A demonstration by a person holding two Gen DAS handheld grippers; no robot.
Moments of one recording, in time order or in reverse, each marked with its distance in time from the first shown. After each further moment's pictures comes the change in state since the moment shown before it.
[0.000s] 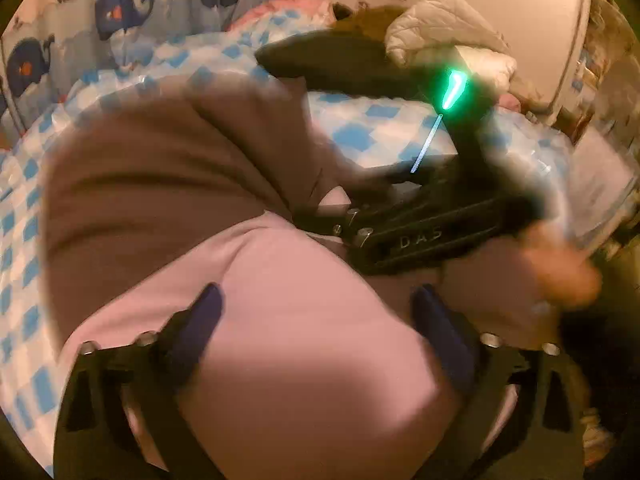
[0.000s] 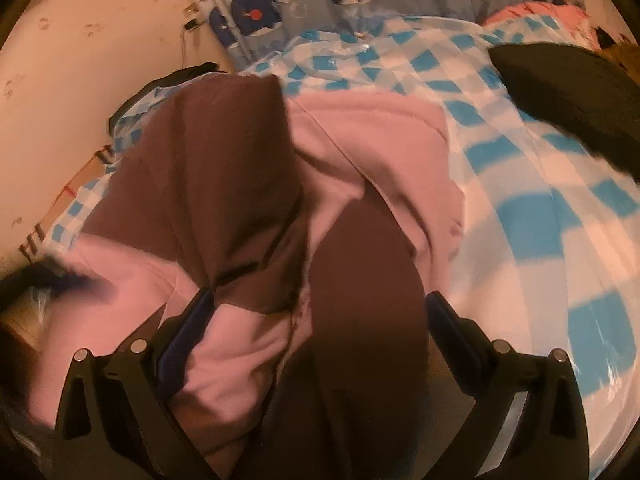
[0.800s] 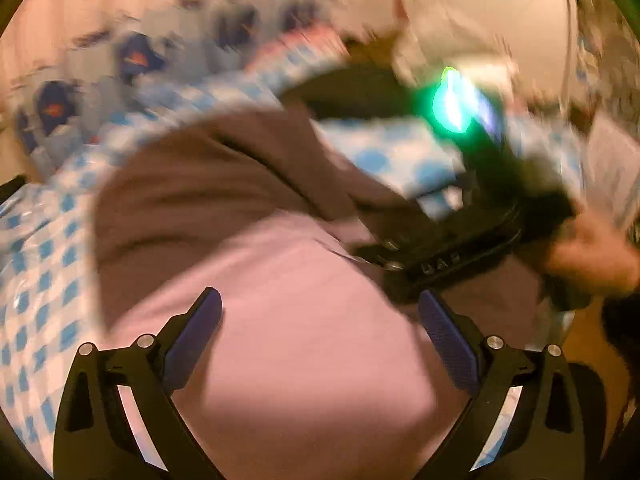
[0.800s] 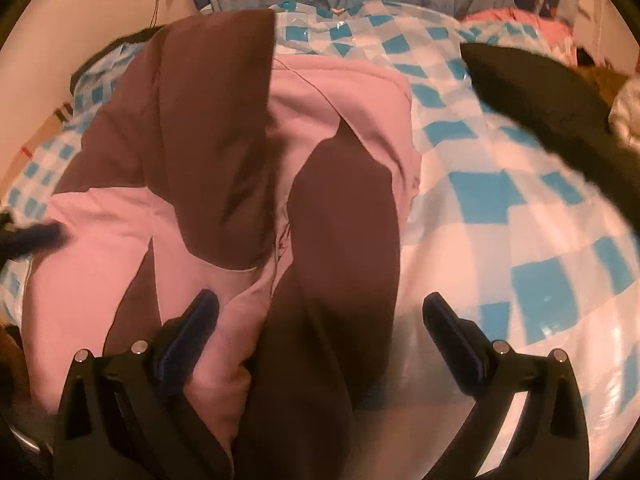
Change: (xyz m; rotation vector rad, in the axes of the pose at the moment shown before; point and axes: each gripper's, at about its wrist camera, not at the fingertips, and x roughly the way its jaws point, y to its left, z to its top) left arm -0.074 -0.005 -0.017 -0.019 -0.154 0.139; right arm -0.013 0.022 -0.013 -0.033 0.106 -0.180
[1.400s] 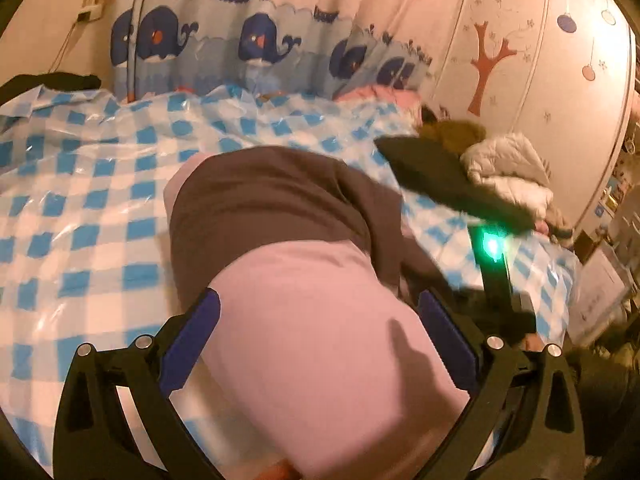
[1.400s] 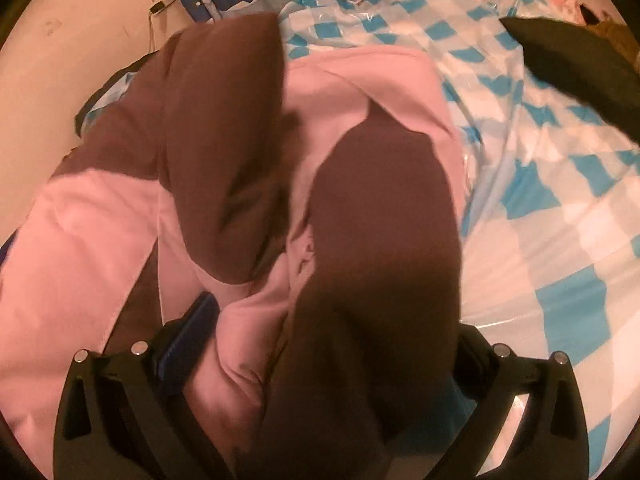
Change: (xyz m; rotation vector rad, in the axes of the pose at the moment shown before) left arm -0.081 0.177 -0.042 -0.361 -0.046 -0.054; right arm 0.048 0.127 0.032 0.160 -0.053 0.055
